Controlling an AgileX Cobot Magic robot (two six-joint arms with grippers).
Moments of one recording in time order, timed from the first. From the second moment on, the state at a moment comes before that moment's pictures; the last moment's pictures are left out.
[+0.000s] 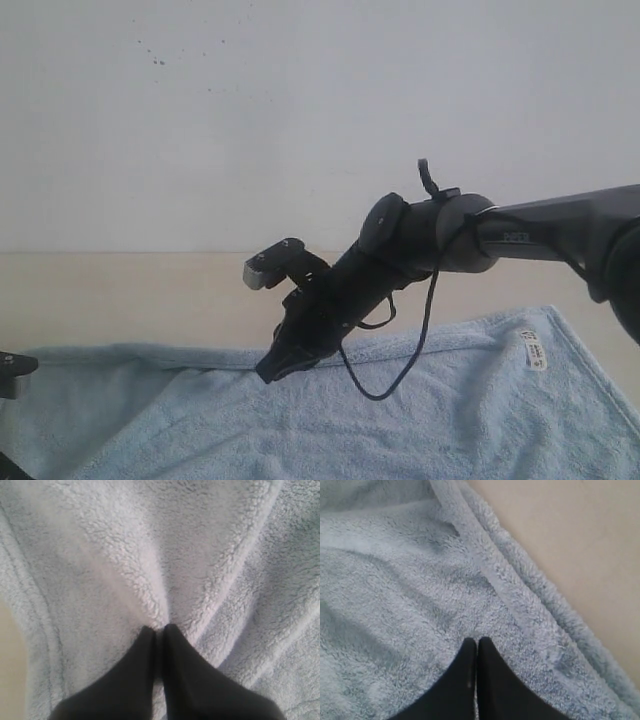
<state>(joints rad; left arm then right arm) -0.13 1.61 -0.67 0.00 0.58 0.09 0.54 2.29 -1.71 0.71 0.74 -0.98</state>
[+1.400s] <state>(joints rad) -0.13 1.61 -0.67 -0.02 0.41 0.10 0.16 2.18 -1.72 0.63 0.67 -0.80</state>
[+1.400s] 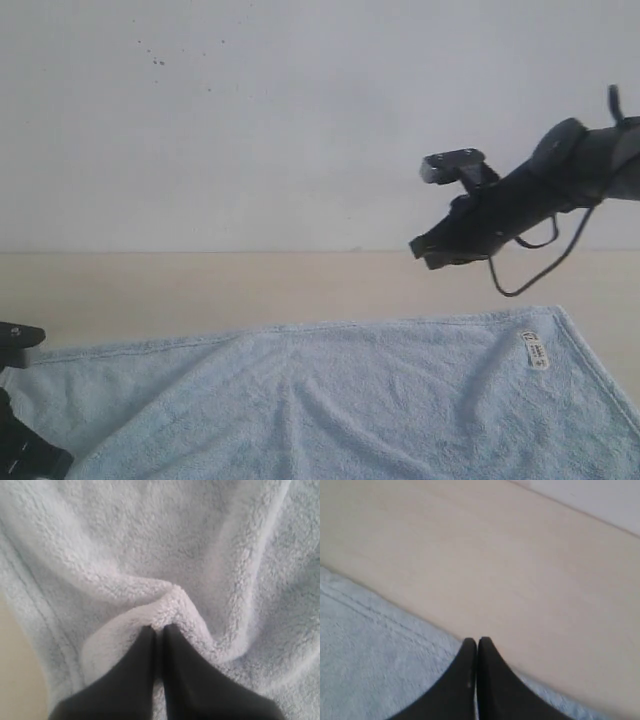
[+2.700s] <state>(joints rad) -0.06 1.63 -0.85 0.29 0.27 -0.12 0.08 1.91 -1.40 0.75 0.68 -0.85</state>
